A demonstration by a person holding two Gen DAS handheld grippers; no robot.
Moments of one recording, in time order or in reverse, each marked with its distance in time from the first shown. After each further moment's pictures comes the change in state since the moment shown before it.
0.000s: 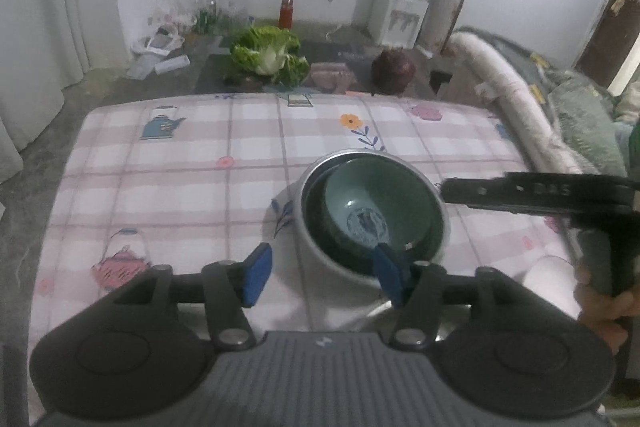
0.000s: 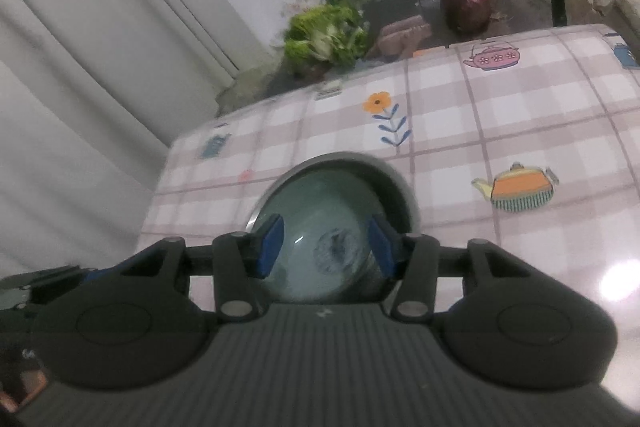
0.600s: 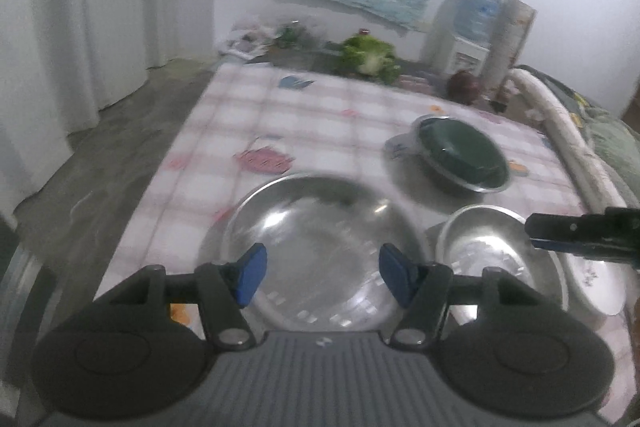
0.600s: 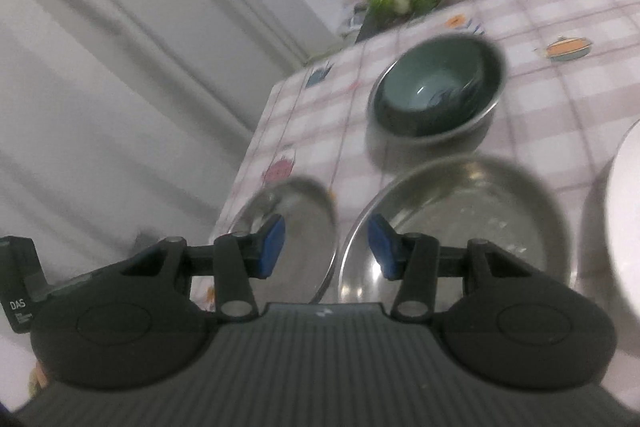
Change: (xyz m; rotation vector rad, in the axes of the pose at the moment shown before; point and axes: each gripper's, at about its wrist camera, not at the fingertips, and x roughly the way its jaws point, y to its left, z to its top) left arm -0.095 0.080 -0.145 -0.169 -0.111 0.151; right arm -0.061 0.077 -0.146 -0.015 0.030 0.163
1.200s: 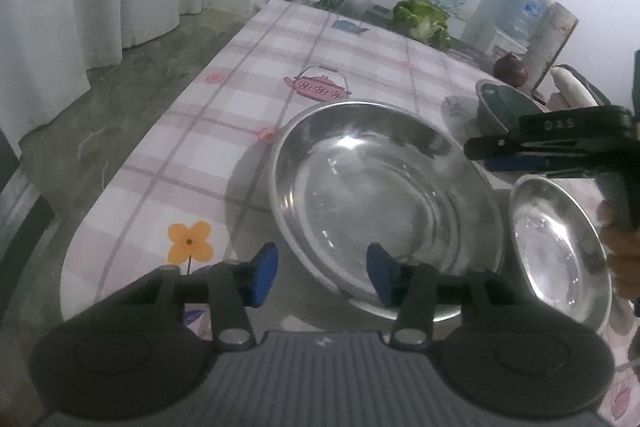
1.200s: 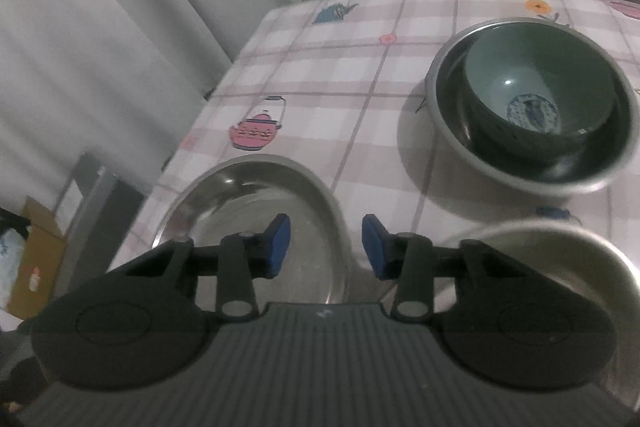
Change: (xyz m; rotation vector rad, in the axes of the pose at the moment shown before) left arm 0.048 0.042 -0.043 -0.135 0.083 0.018; right arm 0.153 0.032 0.043 -0.209 0.197 -0.128
